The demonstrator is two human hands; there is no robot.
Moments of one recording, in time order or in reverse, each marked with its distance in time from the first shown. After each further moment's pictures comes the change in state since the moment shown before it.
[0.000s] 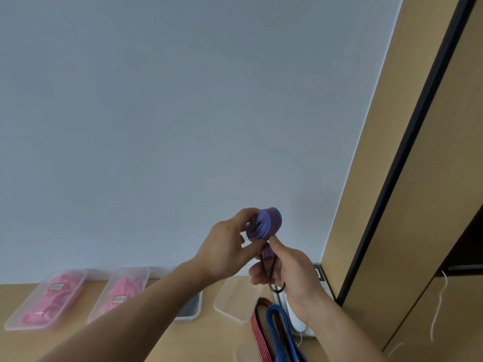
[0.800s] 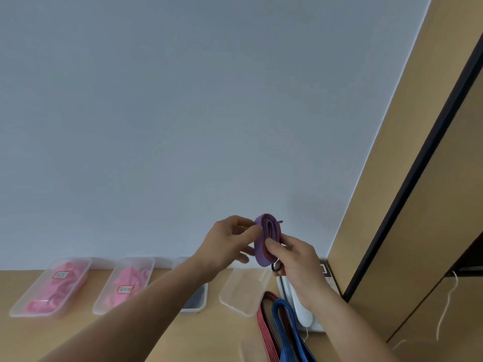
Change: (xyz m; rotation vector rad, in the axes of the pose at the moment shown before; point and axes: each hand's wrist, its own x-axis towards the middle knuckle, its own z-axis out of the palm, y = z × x) left_hand -0.006 -0.025 -0.005 -0.573 -0.107 -0.543; right_hand 0.025 0.013 0.003 -0.252 0.142 -0.102
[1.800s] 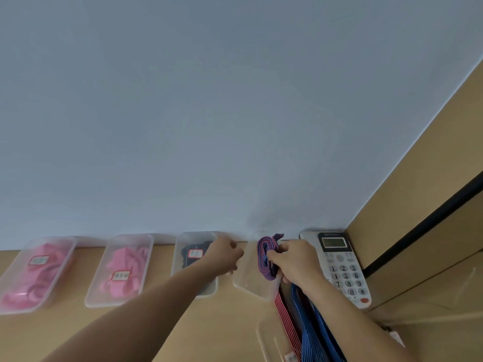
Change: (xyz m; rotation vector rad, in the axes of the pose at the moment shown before) left_hand 0.076 -0.166 -0.044 0.394 -0.031 -0.486; right_hand 0.075 0.114 0.043 -0.649 0.025 0.309
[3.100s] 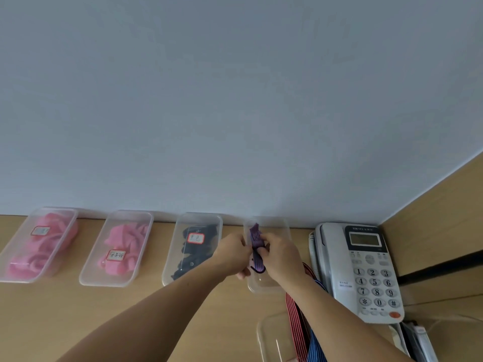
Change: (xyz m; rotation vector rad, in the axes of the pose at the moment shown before) left_hand 0.036 -0.013 0.041 -0.007 -0.020 -0.193; right_hand 0.079 0.054 0.086 -0.210 -0.131 -0.295
